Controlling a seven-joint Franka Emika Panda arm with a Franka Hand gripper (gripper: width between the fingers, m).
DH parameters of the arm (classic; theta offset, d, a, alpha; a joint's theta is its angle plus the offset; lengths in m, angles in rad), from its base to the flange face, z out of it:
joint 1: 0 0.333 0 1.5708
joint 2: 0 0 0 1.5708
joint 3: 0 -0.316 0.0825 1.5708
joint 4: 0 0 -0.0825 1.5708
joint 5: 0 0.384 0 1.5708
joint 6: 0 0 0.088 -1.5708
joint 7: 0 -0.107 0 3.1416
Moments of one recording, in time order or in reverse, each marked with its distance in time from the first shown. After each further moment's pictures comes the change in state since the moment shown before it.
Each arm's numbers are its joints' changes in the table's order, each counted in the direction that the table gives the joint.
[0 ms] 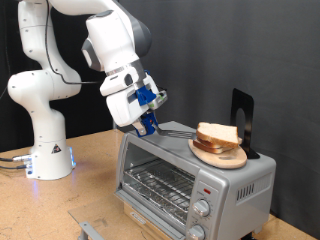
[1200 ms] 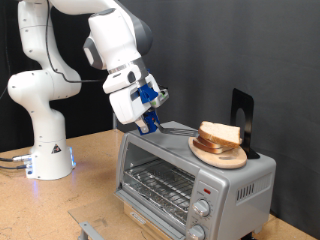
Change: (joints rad) arm 0.001 0.000 -0.017 -0.006 -0.016 -0.005 -0.001
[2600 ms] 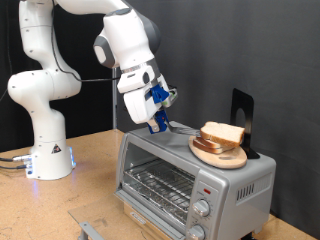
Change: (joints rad) arm 0.001 -0.042 -0.054 -0.055 -0.031 -0.059 -0.064
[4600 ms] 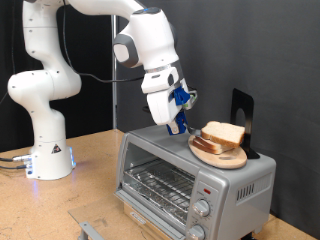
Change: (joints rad) arm 0.000 -0.133 -0.052 -0.155 -0.096 -0.053 -0.145
